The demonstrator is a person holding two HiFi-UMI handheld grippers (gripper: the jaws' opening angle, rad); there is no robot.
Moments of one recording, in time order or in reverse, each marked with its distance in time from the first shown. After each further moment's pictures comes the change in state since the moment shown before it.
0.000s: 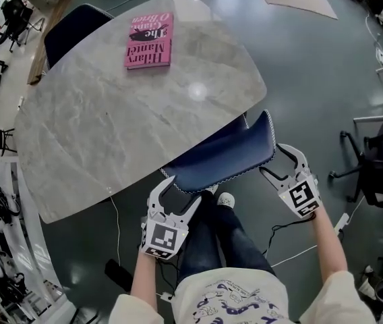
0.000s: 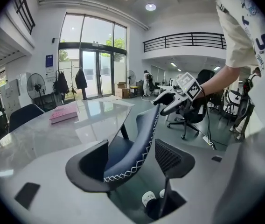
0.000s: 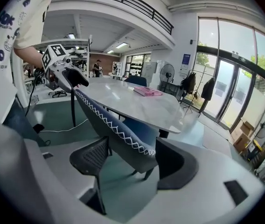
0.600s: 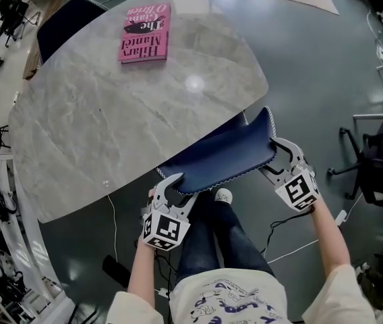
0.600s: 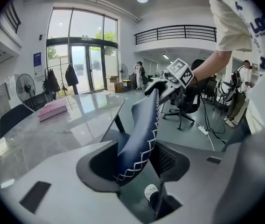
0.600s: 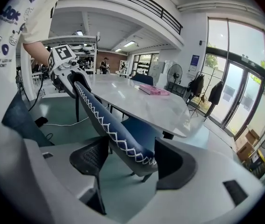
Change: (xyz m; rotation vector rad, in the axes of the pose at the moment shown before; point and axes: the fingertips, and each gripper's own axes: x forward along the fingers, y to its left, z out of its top) left arm 0.038 -0.002 -0.031 0.081 0.080 -0.066; right arm 0.030 -0.002 -0.003 -0.078 0.007 0.060
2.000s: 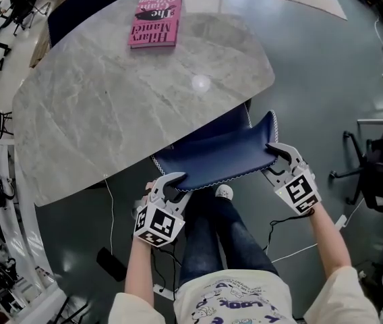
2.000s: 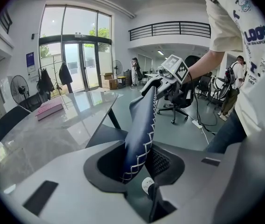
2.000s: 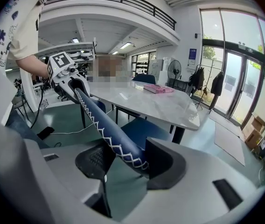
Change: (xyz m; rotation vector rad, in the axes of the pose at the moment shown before) left arm -0.023 -0.025 -0.019 0.045 0.046 -0.055; right arm -0.010 0.041 0.000 0.097 -0.008 0.059
